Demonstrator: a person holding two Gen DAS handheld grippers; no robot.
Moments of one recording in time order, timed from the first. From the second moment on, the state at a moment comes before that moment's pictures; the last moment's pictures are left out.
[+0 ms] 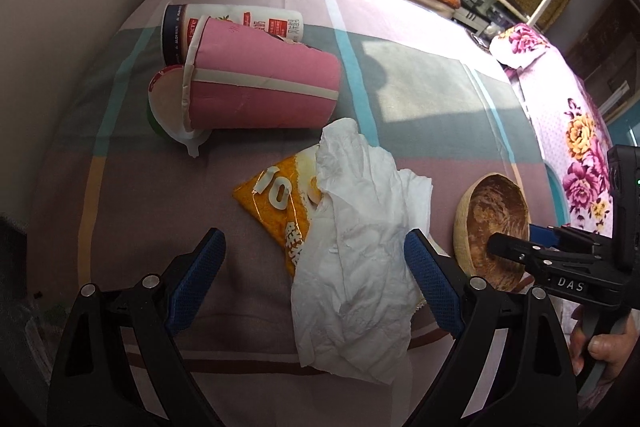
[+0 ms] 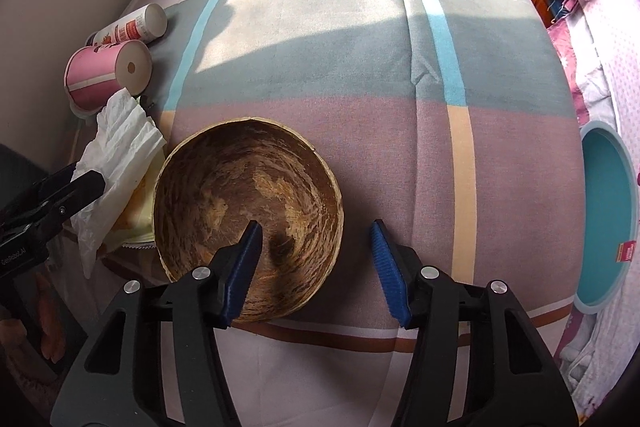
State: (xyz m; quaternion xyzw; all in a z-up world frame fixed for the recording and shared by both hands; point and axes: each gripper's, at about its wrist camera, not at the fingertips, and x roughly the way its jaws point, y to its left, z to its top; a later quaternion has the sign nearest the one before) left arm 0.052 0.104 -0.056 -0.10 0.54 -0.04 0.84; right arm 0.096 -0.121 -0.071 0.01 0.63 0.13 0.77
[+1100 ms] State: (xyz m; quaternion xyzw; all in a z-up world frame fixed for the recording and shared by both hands) left arm 0.055 0.044 -0.063 0.03 0.54 -0.08 0.84; right arm 0.083 -0.160 -0.041 0.03 0.59 0.12 0.80
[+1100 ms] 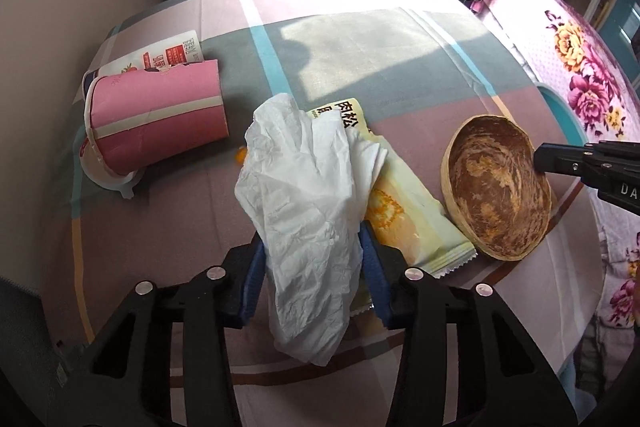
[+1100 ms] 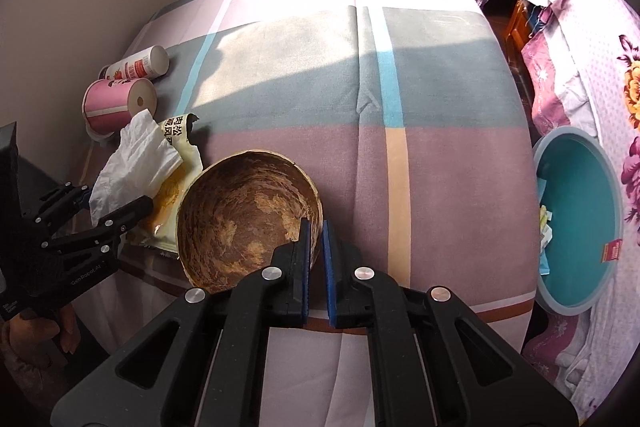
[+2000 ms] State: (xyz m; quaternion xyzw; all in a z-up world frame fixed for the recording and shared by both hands) left arm 0.060 0.052 -0.033 -0.08 0.51 -0.11 0.85; right arm 0.086 -0.173 -0.032 0.06 0.55 0.13 0.82
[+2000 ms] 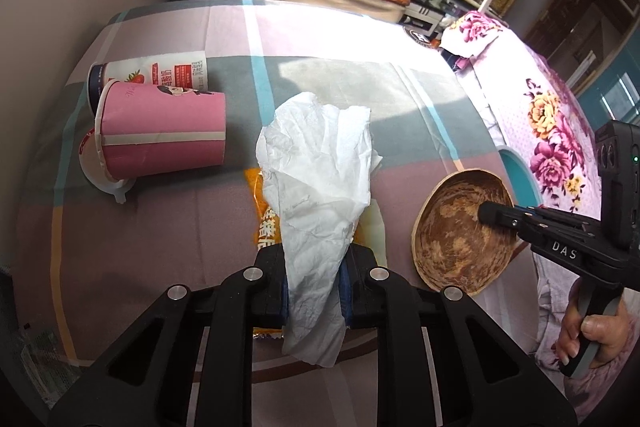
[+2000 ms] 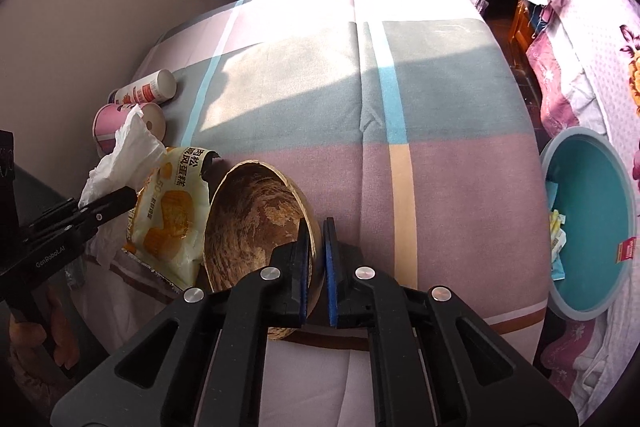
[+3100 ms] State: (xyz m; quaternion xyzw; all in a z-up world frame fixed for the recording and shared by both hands) left arm 0.100 -0.280 -0.058 0.08 0.54 -0.30 0.78; right arm 0.045 -0.457 -0.002 0.16 0.46 -0.08 0.87
